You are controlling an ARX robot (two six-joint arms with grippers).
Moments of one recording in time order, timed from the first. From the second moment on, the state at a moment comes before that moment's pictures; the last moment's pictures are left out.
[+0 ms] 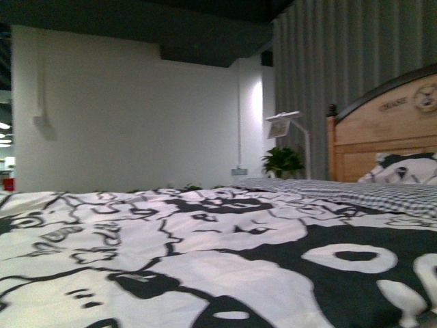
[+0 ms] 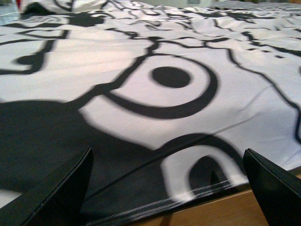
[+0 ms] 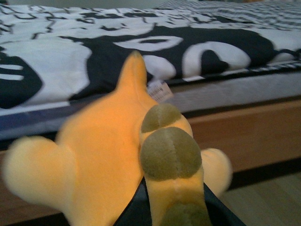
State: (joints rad) left arm 0.00 0.00 0.01 0.00 0.00 -0.01; right arm 0.00 0.01 0.01 0.00 -0.01 0.00
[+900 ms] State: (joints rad) left arm 0.00 0.00 0.01 0.00 0.00 -0.01; right arm 0.00 0.01 0.01 0.00 0.00 0.00
